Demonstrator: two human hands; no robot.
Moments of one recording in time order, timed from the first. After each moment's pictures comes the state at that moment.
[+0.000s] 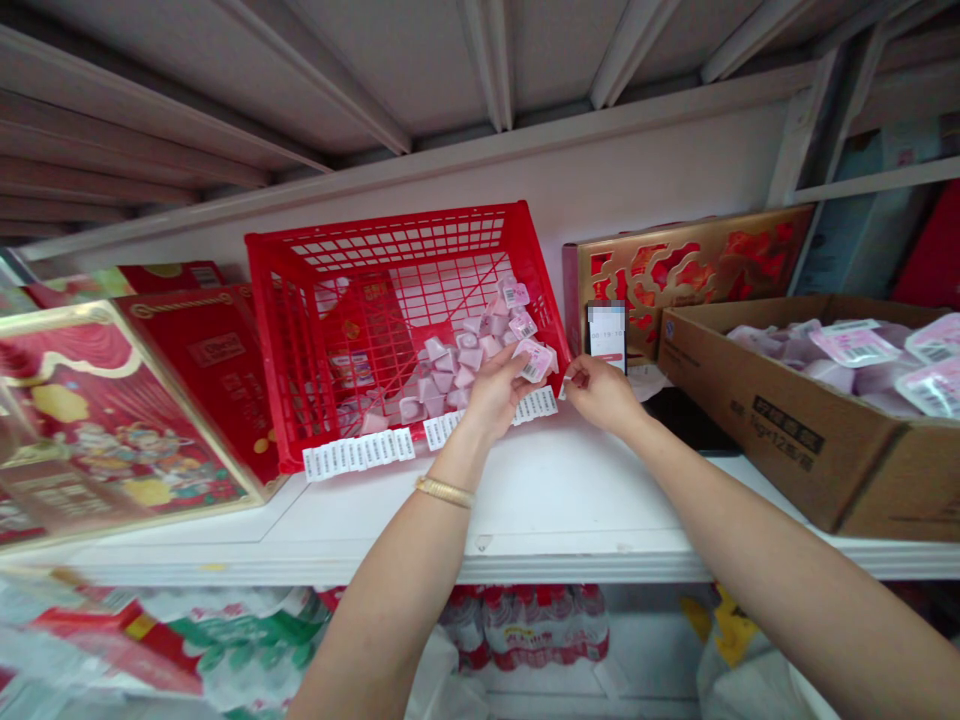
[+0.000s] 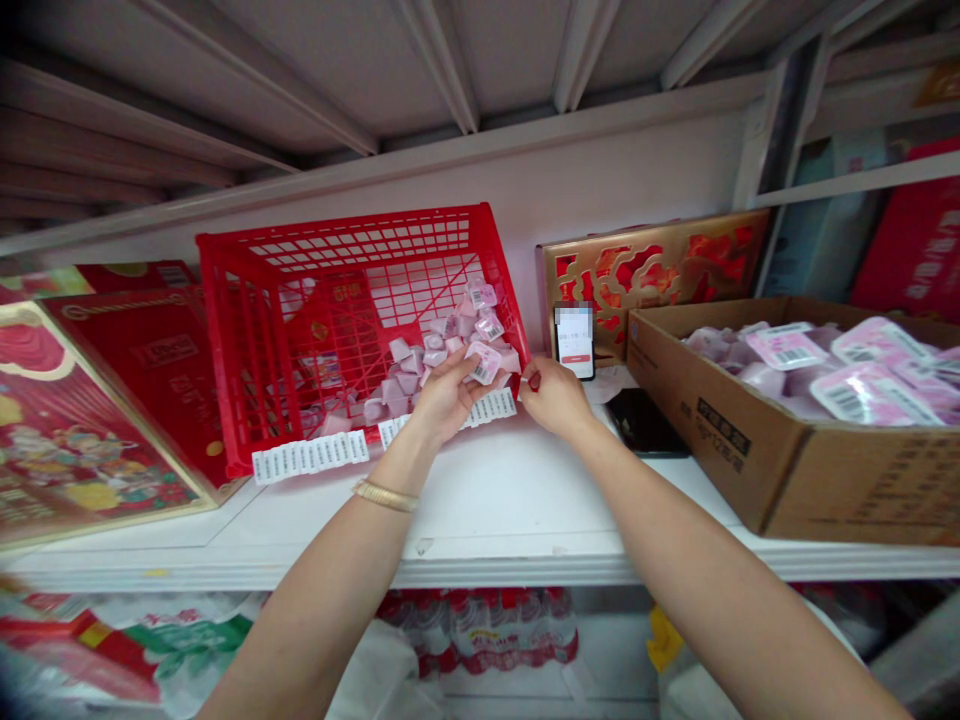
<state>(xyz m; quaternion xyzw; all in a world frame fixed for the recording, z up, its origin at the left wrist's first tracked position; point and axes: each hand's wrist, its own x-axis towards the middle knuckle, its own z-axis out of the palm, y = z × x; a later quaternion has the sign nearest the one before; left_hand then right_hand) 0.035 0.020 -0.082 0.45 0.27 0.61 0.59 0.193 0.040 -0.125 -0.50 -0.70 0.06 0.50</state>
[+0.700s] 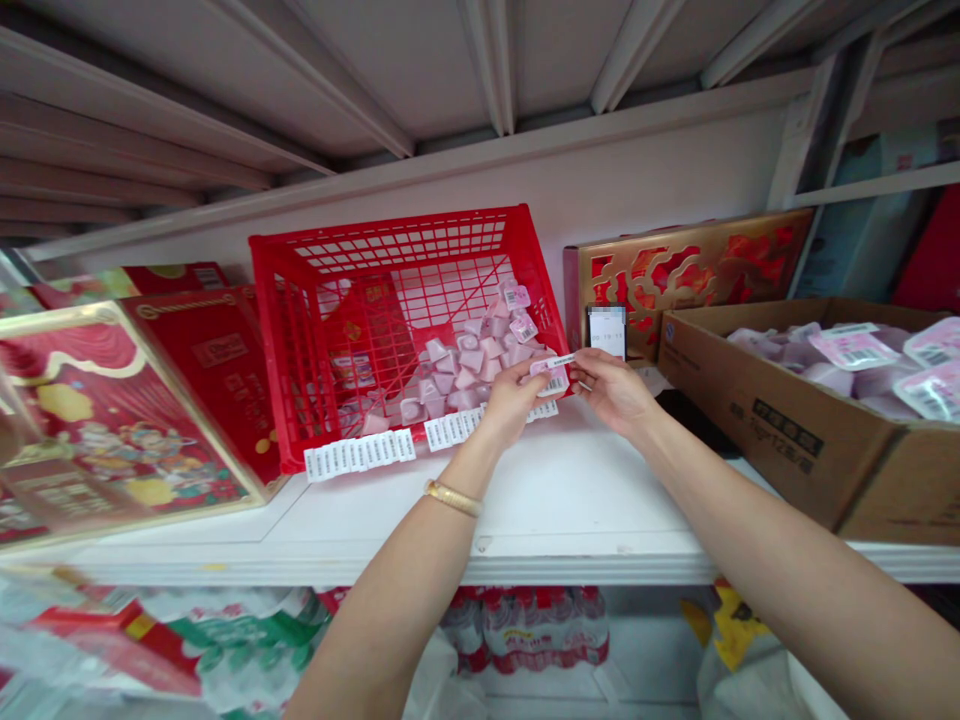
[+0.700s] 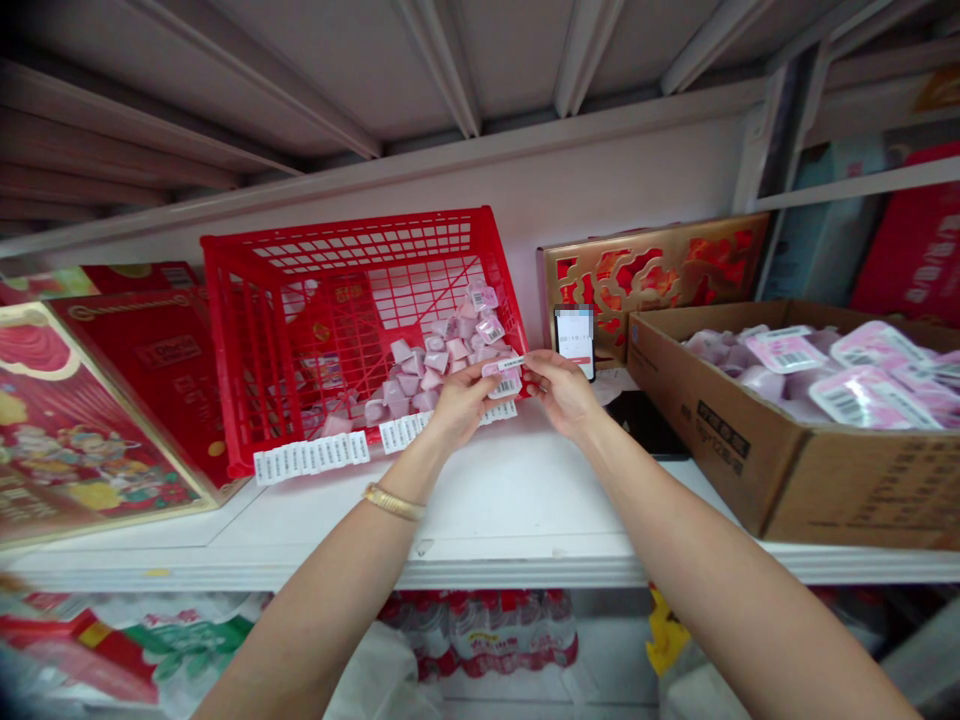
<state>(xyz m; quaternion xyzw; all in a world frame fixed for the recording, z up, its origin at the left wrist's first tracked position) 0.050 0.017 -0.095 0.51 0.29 0.59 0.56 0.193 0.031 -0.107 -0.26 -0.43 0.58 0.64</state>
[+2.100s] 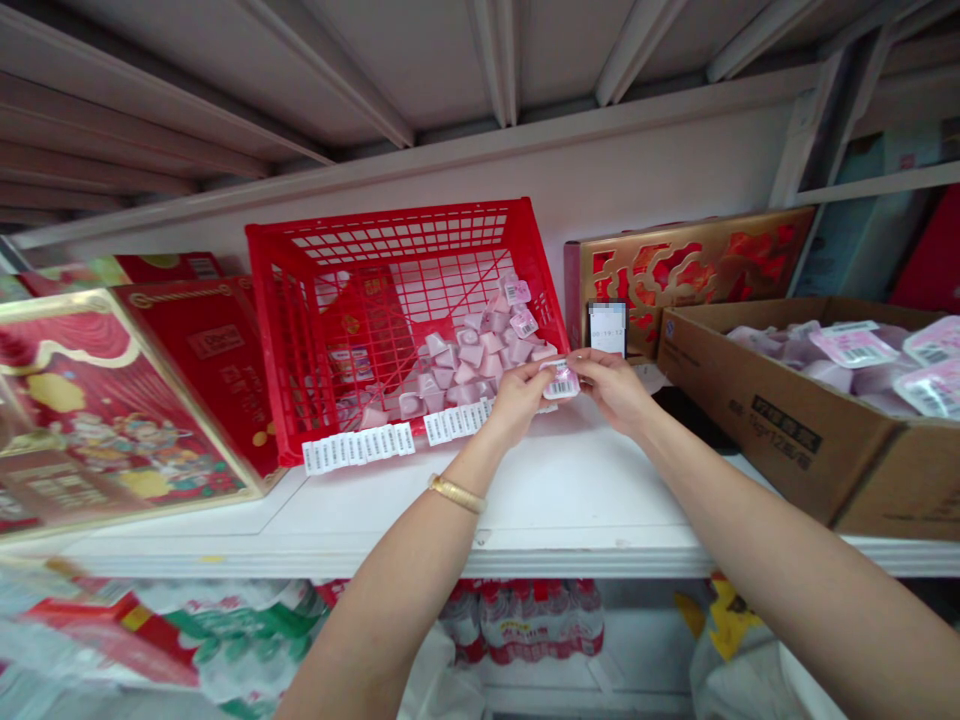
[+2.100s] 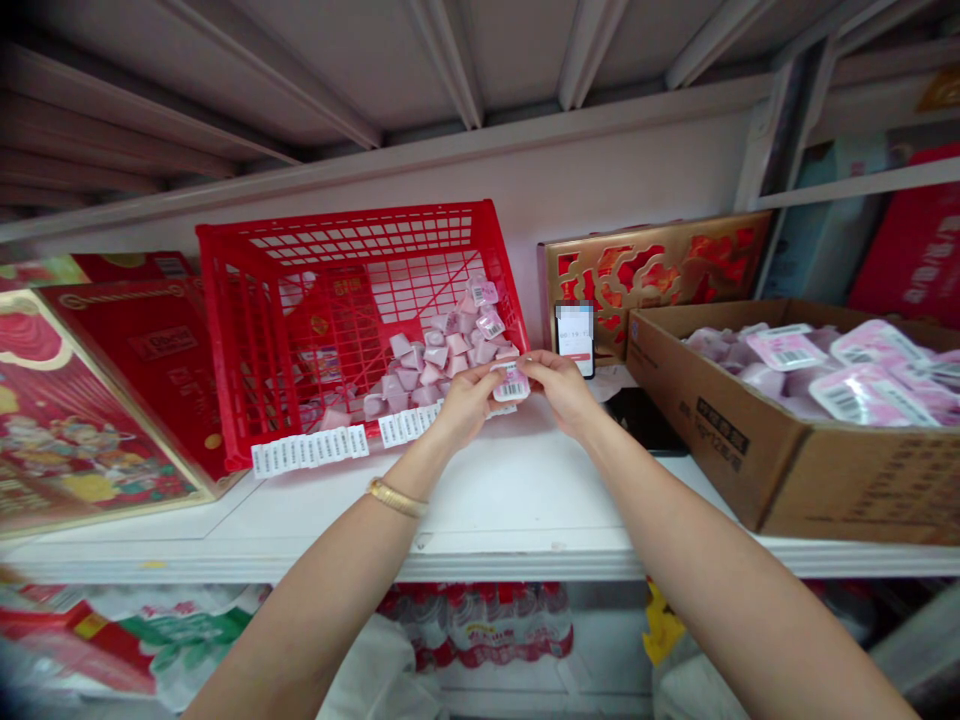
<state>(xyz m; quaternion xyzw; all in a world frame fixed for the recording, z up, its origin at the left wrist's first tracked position) 0.056 0.015 -0.100 0.52 0.31 0.57 0.56 0.189 0.027 -0.106 -0.30 -0.50 0.52 0.62</state>
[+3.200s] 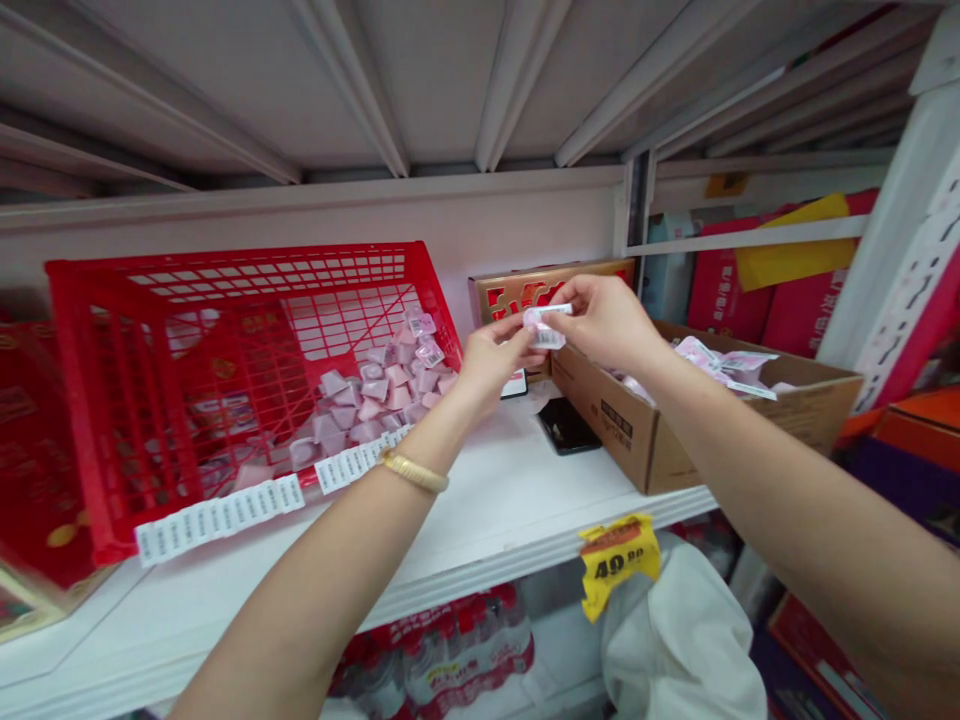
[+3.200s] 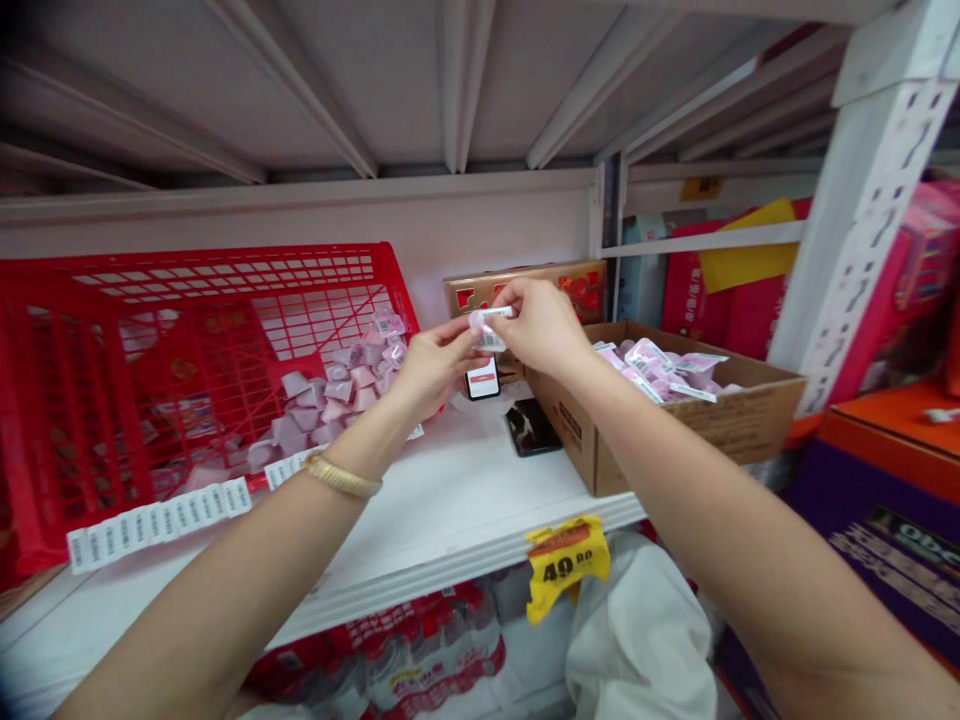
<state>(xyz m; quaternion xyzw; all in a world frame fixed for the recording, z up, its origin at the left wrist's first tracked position) 0.162 -0.006 -0.013 0.60 0.23 0.55 0.53 0.303 -0.048 0.018 -0.52 -0.66 -0.02 0.54</state>
